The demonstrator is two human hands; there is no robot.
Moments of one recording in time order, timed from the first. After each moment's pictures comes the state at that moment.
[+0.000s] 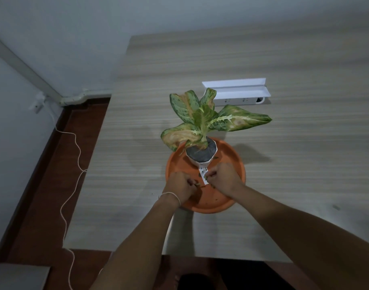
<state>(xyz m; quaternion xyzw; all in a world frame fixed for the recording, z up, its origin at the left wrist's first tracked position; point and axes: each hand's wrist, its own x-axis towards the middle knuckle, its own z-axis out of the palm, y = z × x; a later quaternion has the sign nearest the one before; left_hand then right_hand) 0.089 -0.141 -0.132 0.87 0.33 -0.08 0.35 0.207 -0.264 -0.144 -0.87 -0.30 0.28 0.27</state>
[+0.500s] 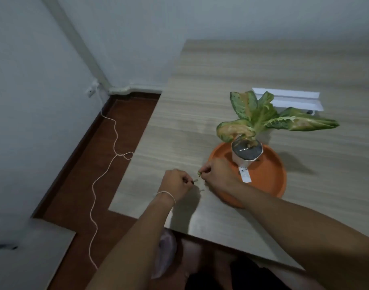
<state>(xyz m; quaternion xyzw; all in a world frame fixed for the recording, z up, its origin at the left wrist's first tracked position) -0.037 -0.079 -0.093 0.86 0.40 0.02 0.32 0.109 -0.170 -0.101 -0.81 -0.42 0.28 0.29</state>
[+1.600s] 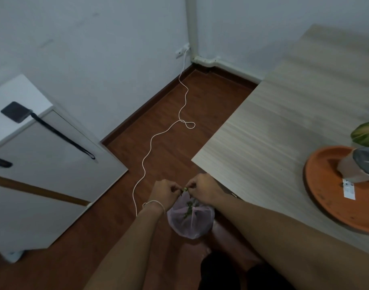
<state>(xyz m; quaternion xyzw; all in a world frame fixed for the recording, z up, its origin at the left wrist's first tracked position) -0.373 -0.062 -0.134 0.73 0.60 0.05 0.32 -0.205 -0.084 -0.145 -0.65 -0.64 0.39 0.14</state>
